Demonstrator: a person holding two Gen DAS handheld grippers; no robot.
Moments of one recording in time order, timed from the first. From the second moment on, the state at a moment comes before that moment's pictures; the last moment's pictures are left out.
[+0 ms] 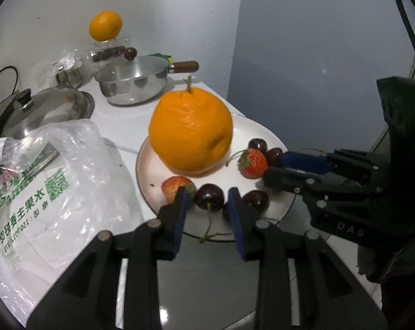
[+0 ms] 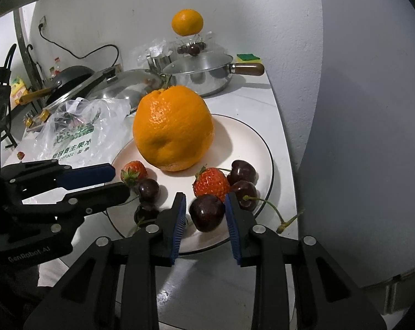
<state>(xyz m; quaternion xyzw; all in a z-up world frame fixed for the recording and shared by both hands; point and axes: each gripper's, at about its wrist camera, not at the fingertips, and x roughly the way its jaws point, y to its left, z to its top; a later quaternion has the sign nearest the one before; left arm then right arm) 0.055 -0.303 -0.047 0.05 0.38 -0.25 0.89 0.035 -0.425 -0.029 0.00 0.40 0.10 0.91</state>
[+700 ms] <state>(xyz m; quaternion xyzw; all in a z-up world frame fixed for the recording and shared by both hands) 0.041 -0.238 -0.017 0.01 0.34 -0.23 0.91 0.027 -0.387 0.004 -0.03 0.37 0.07 0.93</state>
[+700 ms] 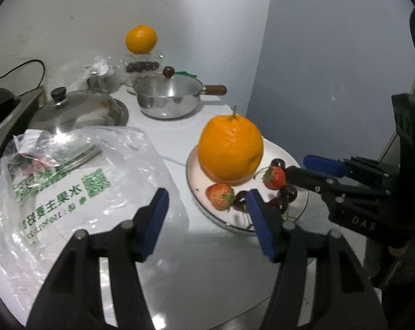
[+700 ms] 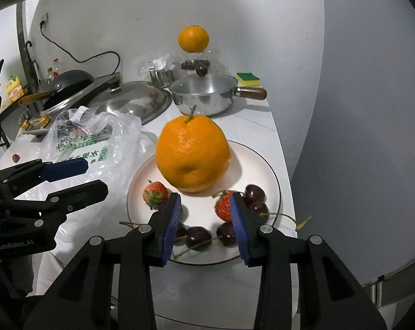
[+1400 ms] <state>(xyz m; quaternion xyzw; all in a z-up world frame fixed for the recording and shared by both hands) 0.016 -0.161 0.024 -0.02 0.29 -0.18 0.94 0.010 -0.323 0.044 -0.05 0.33 0.06 0.94</state>
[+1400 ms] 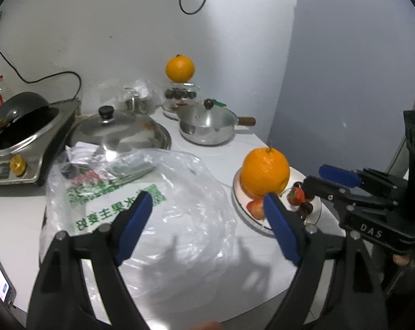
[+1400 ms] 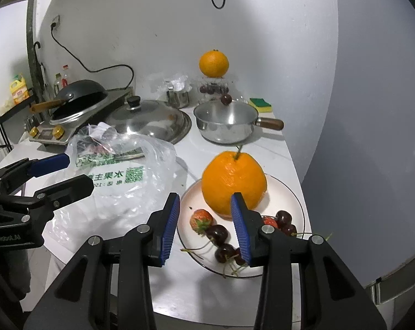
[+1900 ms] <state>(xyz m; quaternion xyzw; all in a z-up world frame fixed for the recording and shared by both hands) -0.014 -0.109 0.066 -0.03 0.24 -0.14 0.96 -0.013 -0.279 0.089 -0.06 0.27 0.06 0.96</state>
